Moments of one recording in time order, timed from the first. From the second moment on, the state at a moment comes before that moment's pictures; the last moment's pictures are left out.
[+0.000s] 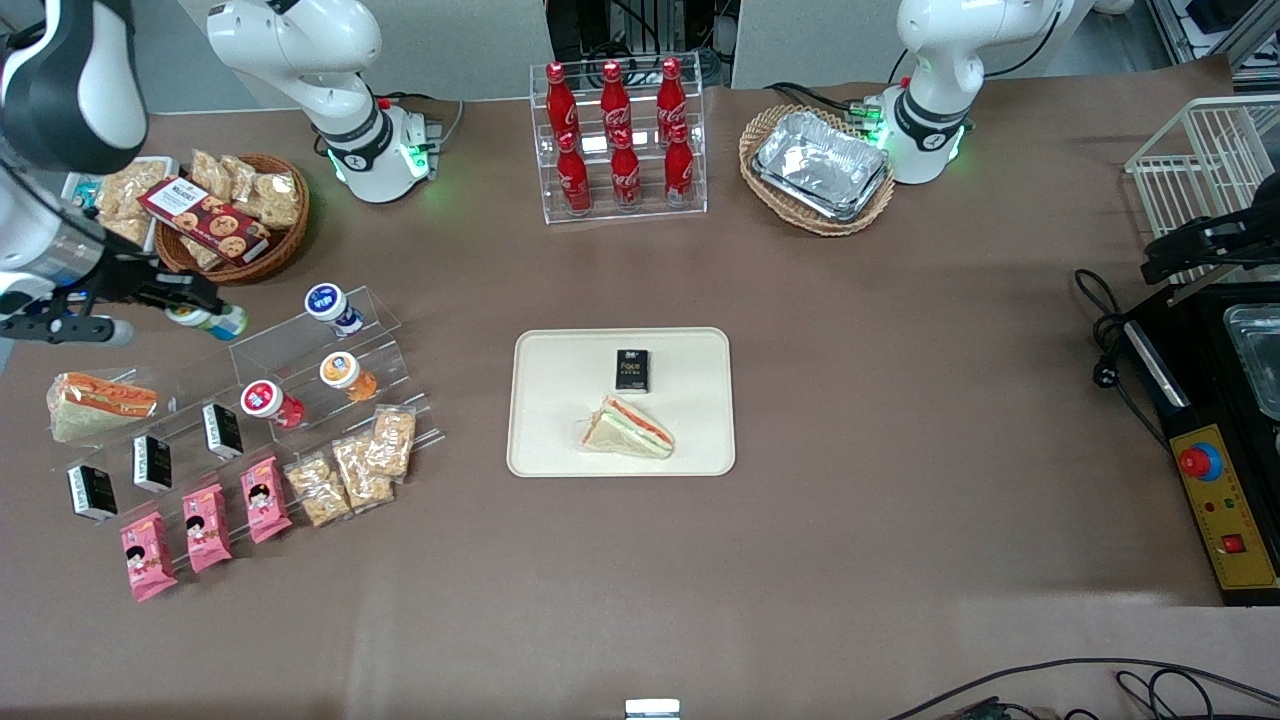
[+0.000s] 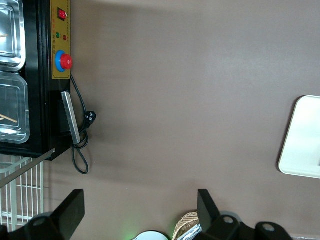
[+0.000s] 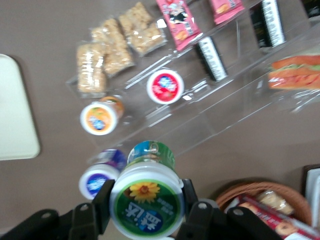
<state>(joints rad) -0.01 -0.18 -0.07 -2.02 0.01 1.72 0.04</state>
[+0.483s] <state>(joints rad) 0.20 -0.15 -0.06 -1.99 0.10 1.72 0.42</state>
